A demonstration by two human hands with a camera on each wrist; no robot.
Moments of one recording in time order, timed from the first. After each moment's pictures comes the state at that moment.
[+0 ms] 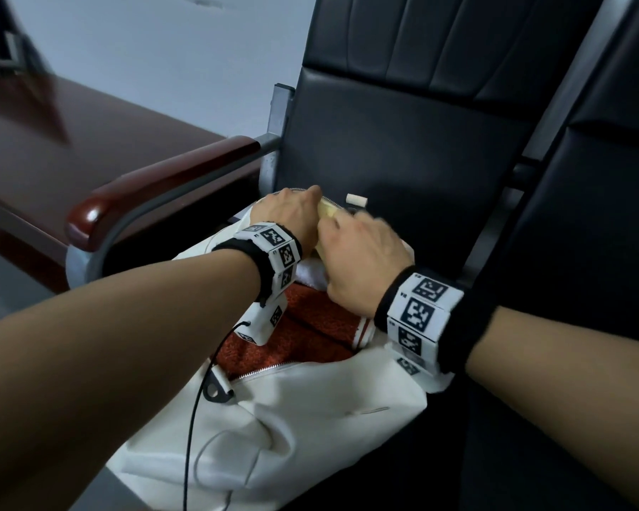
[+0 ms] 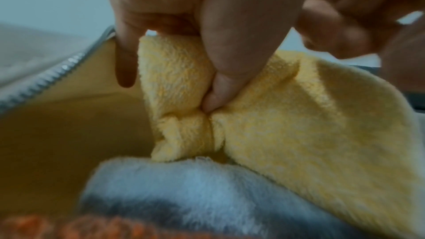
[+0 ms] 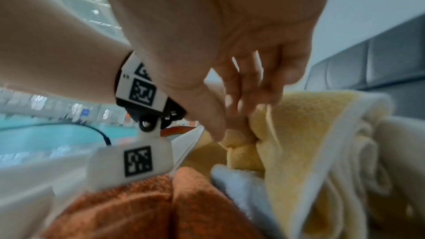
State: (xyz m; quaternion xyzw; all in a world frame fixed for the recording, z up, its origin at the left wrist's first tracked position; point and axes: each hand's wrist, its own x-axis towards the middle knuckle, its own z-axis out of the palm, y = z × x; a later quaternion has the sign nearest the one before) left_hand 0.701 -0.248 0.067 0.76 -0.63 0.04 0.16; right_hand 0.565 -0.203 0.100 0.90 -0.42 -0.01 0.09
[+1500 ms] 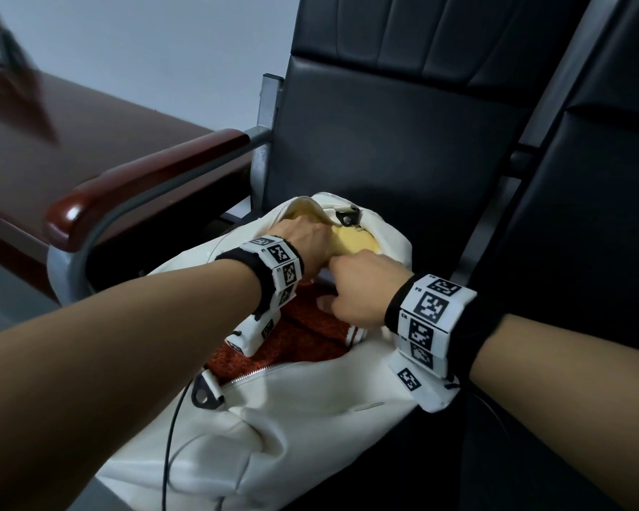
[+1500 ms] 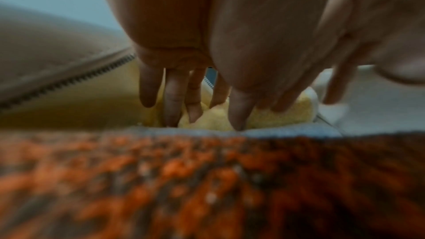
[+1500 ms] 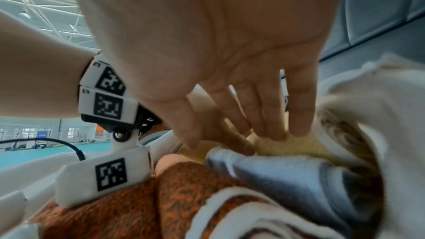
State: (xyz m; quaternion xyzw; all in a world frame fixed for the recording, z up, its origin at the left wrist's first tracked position) left_hand 0.683 -0.264 0.031 0.70 -0.72 0.01 0.02; right_hand 0.543 -0.230 0.065 0.90 -0.43 -0.11 -0.03
